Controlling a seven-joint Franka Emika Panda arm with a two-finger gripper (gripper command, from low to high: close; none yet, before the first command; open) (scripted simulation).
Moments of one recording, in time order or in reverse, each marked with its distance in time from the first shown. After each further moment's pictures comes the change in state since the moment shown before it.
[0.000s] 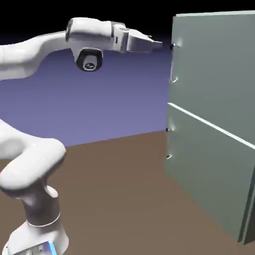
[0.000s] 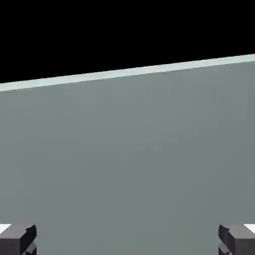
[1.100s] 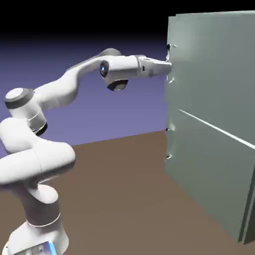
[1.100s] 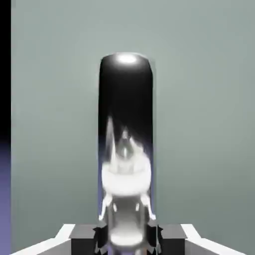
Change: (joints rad) arm -0.470 -0.357 0.399 0.189 0.983 -0.270 -0.476
